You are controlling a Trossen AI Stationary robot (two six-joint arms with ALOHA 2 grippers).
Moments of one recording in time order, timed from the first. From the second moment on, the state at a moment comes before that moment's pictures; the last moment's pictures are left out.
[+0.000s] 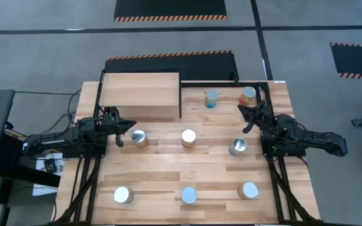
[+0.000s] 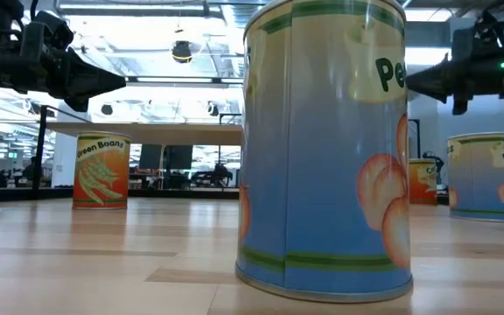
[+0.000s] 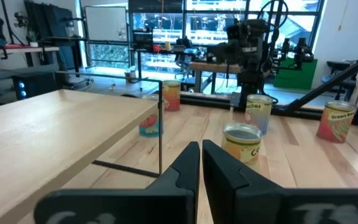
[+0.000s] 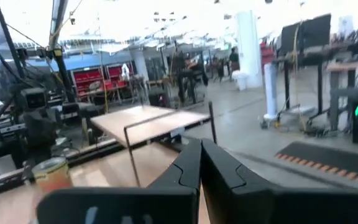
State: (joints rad) left arm 0.15 0.01 0.03 -0.01 -0.12 -0.05; right arm -0.20 0.03 0.01 0.22 0.43 0.10
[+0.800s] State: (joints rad) left arm 0.15 0.01 0.03 0.00 -0.14 0.07; right arm -0.13 0.58 0.23 0.38 0.34 -0.06
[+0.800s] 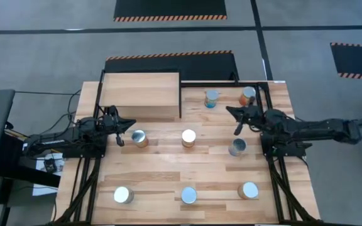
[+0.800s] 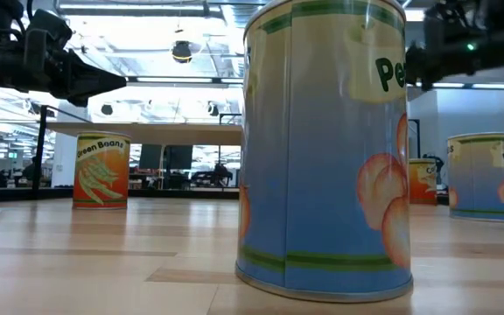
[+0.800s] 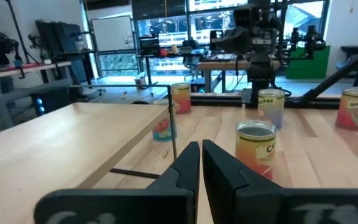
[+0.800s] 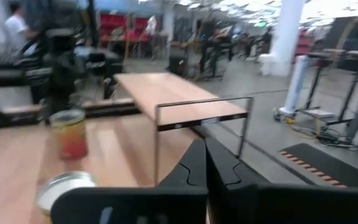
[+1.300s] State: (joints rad) left arm 0.15 0.01 0.03 0.08 -0.14 0.29; right arm 0.15 1.22 0.63 0.14 0.30 0.06
